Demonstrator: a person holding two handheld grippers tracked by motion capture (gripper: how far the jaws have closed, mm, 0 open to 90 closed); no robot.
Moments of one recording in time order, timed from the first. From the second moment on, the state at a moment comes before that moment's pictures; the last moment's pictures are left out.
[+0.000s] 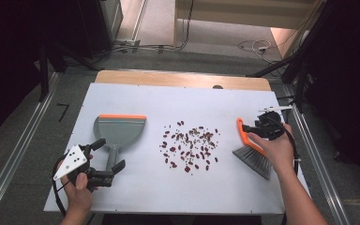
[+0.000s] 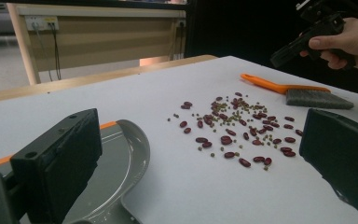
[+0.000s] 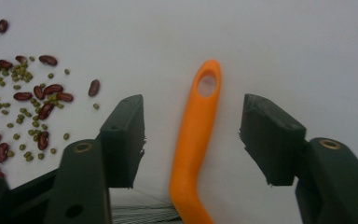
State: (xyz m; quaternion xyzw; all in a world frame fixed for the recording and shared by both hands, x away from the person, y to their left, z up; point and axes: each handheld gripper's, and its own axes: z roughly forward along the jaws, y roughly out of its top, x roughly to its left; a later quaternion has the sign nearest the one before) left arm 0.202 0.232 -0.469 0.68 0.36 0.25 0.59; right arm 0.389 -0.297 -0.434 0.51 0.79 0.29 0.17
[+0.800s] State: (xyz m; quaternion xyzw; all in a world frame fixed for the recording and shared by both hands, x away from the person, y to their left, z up) left arm 0.203 0.230 -0.470 0.69 0.35 0.24 0.59; right arm 0.405 -0.278 -0.474 0.57 0.80 0.17 0.13
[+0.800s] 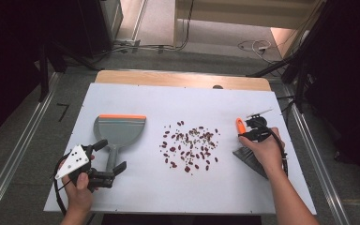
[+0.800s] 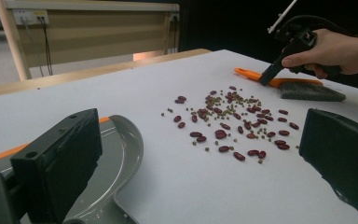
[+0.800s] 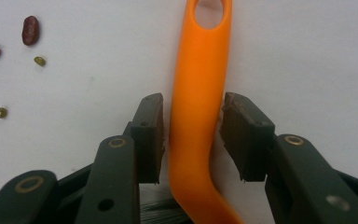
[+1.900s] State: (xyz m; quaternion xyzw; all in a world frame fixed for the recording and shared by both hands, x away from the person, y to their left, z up) left arm 0.196 0.199 -0.450 0.70 0.31 0.28 0.58; right arm 0.317 -0.320 -0.444 0.52 0.67 0.48 0.22
